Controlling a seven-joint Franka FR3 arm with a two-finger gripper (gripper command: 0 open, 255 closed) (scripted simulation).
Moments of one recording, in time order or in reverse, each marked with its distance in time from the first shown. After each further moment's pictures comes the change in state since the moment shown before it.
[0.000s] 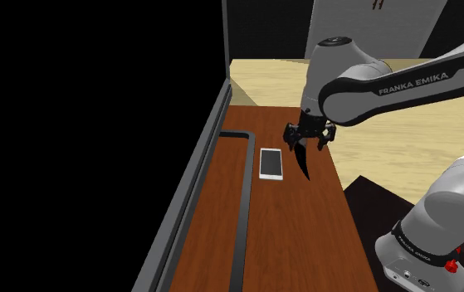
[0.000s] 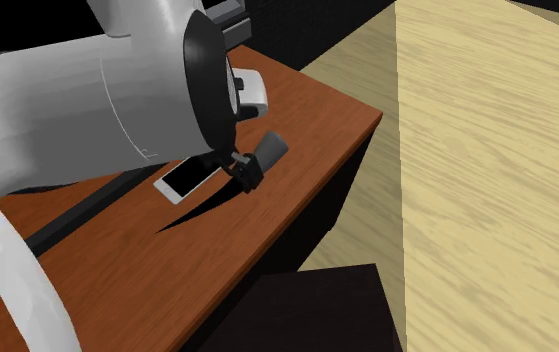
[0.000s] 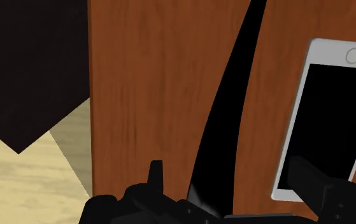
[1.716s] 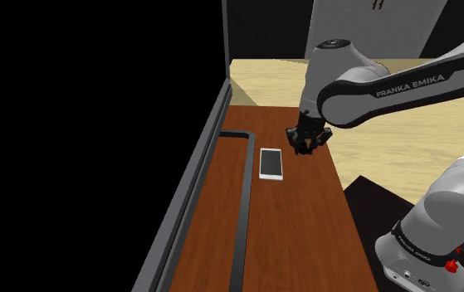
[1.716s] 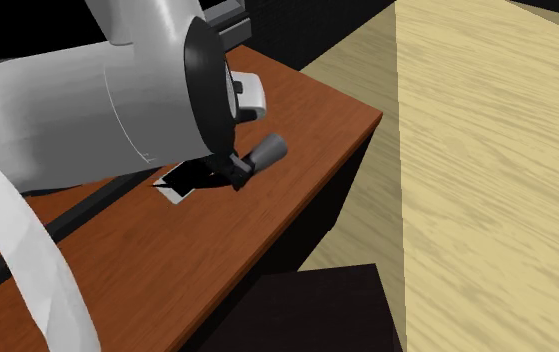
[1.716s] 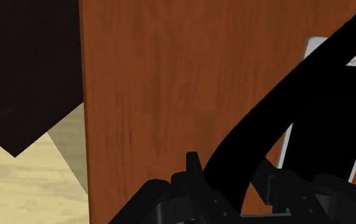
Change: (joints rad) arm -0.002 0.012 0.008 -0.004 0.004 0.021 0.016
